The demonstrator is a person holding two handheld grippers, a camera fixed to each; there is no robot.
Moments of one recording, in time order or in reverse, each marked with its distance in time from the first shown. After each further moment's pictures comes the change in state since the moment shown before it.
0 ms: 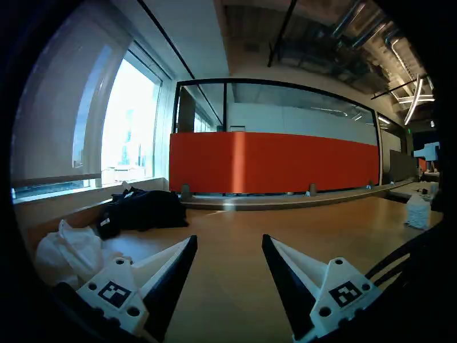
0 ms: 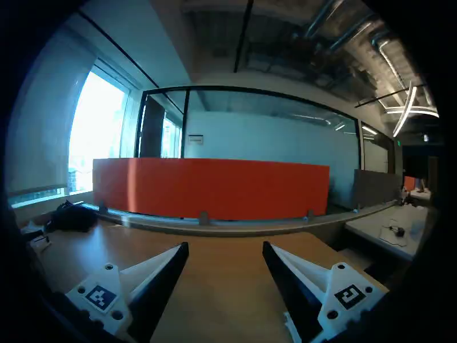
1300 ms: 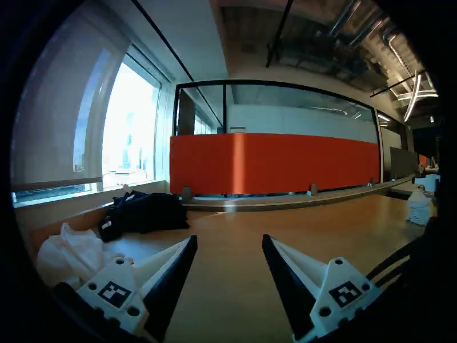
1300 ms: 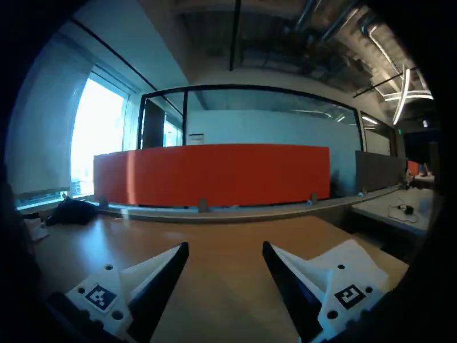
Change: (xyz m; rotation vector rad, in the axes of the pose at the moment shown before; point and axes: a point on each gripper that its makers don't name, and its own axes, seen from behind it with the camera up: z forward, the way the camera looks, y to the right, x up) left arm -0.003 0.004 -0.003 0.007 0.008 0.016; right arm -0.088 0.030 0.011 0.027 0.013 0.069
